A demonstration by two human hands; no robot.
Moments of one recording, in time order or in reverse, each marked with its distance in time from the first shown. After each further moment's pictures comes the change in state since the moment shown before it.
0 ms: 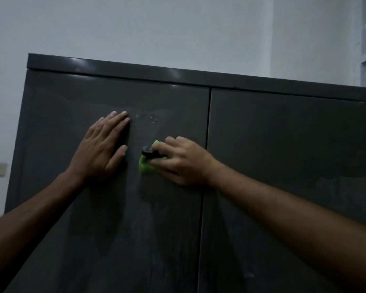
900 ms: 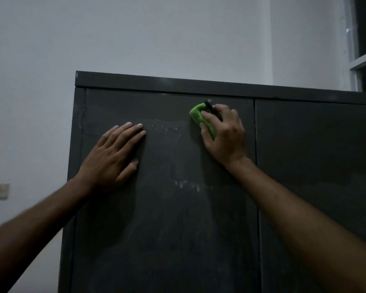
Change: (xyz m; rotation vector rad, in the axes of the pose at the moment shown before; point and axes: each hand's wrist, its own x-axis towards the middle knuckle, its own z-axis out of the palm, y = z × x) left_hand -0.027 -0.122 -0.034 0.037 -0.096 0.185; right_hand 0.091 0.003 0.012 -0.118 0.341 0.854
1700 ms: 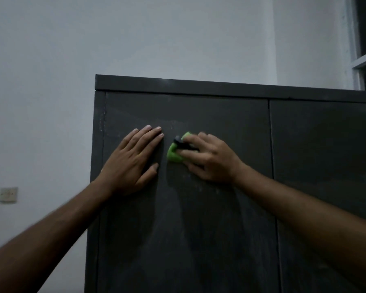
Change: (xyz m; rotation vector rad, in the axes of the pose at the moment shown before) left_hand -0.005 -0.005 -0.005 -0.013 -0.024 0.042; right_hand -0.013 -0.052 0.020 0.066 -0.246 -0.591
